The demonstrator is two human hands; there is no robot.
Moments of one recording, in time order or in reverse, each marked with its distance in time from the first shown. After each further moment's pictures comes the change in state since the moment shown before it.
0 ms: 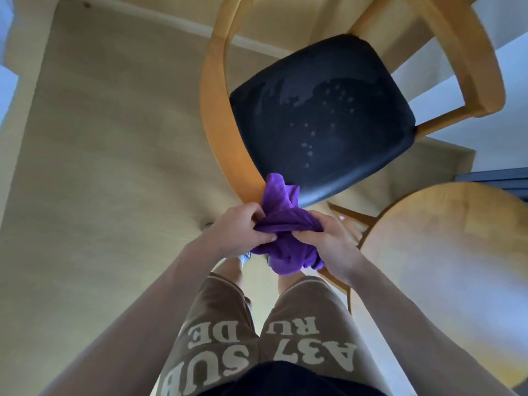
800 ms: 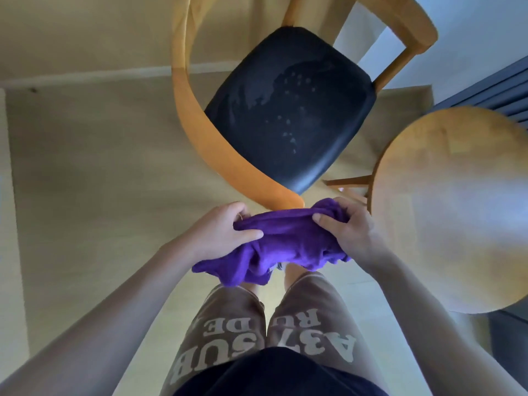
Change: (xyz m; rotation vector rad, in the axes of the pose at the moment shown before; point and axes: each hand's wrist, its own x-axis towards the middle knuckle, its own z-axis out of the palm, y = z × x) left_hand -0.028 -0.039 -0.081 0.197 -0.176 0.239; right_hand -0.045 0.033 0.048 0.112 0.465 -0.180
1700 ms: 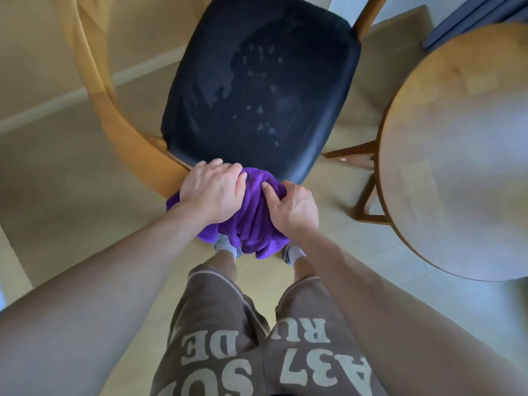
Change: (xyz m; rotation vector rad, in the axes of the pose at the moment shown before) left_hand 0.172 0.011 -0.021 0.915 0.228 0.375; right_hand 0.133 0.044 0.100 -0.238 0.266 0.146
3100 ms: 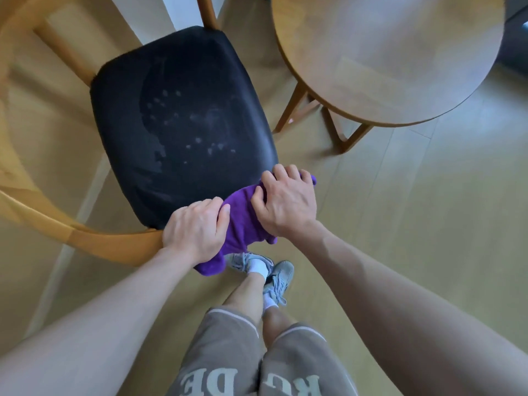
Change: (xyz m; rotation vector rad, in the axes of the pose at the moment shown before) left_hand 0.017 -0.067 -0.018 0.092 -0.077 0.648; right_hand -0.045 -0.044 0.052 -0.277 0.623 0.192
